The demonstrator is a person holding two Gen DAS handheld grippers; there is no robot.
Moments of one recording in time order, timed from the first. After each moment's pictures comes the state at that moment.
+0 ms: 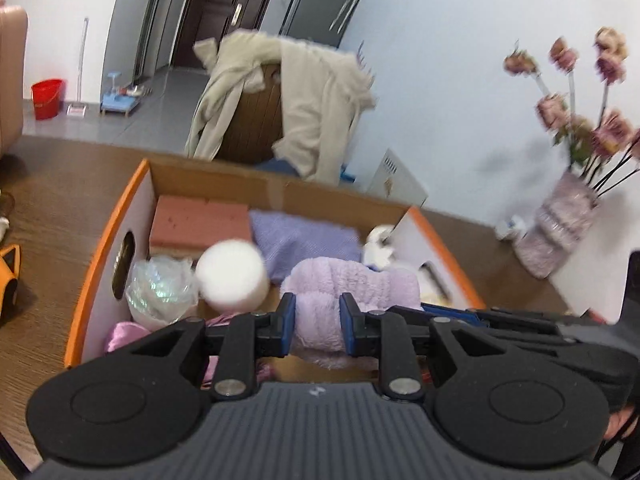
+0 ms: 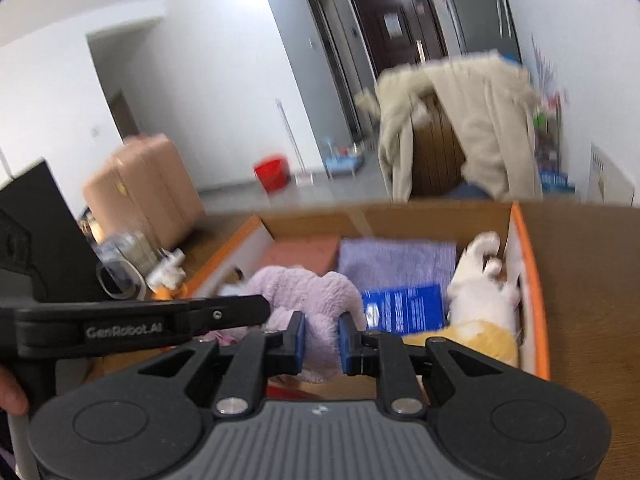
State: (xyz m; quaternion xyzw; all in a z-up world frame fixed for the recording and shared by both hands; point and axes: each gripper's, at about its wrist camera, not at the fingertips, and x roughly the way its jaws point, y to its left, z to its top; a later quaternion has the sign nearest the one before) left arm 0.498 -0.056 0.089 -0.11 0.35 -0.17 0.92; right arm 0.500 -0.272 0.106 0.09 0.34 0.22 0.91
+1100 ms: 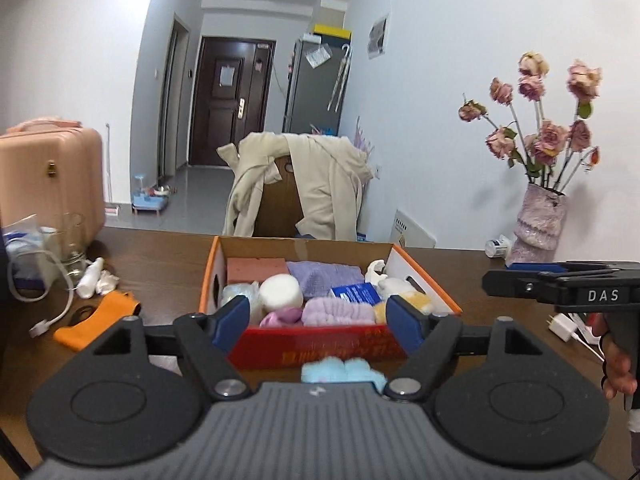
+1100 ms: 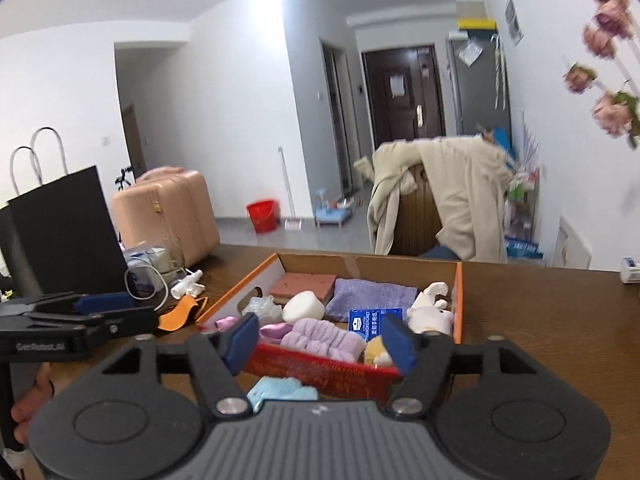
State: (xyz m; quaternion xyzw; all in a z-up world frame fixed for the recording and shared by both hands) left arm 0.299 -0.026 0.157 -0.04 0.20 -0.12 0.97; right arm 0.320 -0.310 0.182 0.04 0.21 0.20 0.96
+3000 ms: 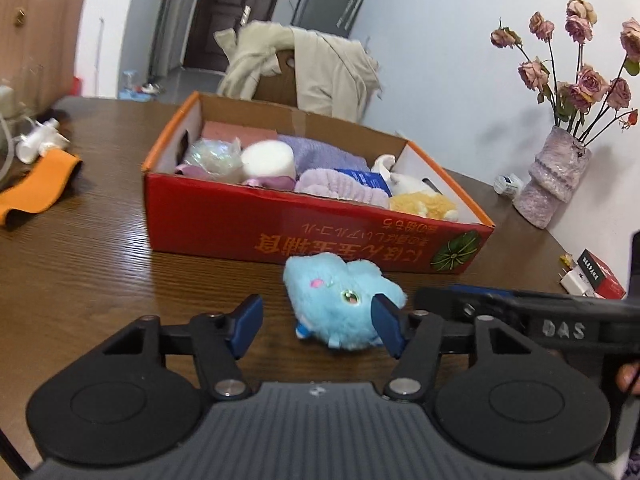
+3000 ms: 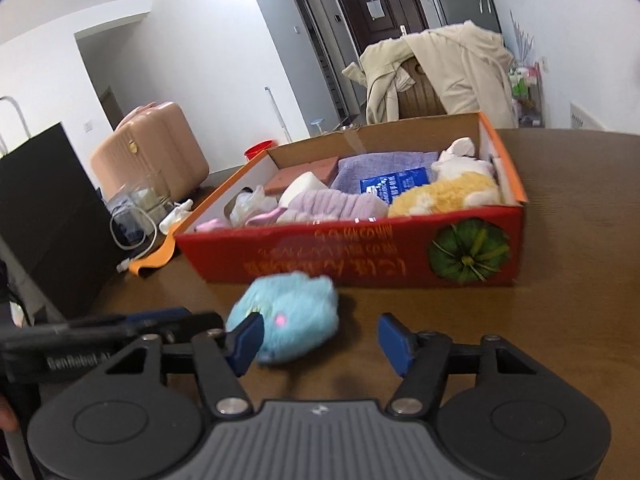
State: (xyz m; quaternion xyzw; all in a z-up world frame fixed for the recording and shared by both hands) left arm 0.378 -0.034 0.045 -0.10 0.35 -0.15 0.92; right arm 0.395 -0.278 0.062 0.12 0.34 0.22 0.91
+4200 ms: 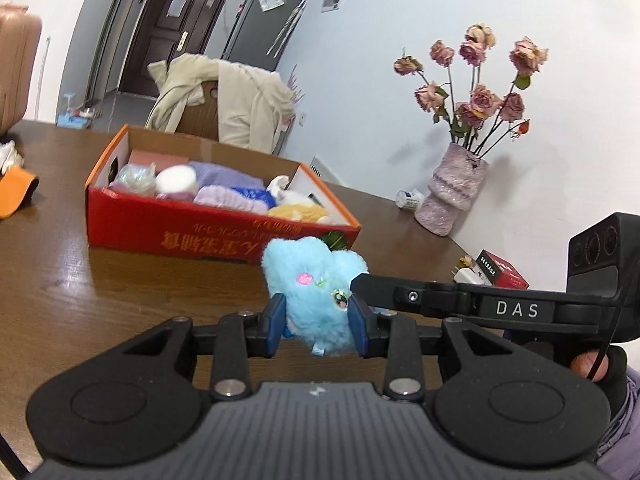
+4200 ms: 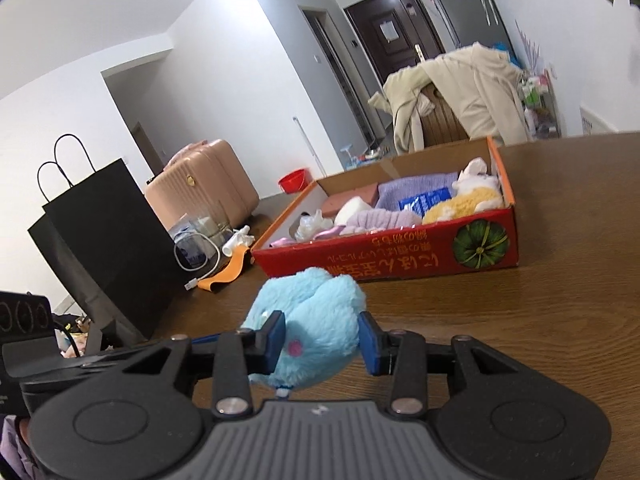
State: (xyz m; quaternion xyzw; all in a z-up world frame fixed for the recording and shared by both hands) left arm 0.282 -0.054 0.091 -0.12 0.28 -0.26 0.92; right arm 0.293 -0.303 0.112 0.16 0.28 0.25 0.91
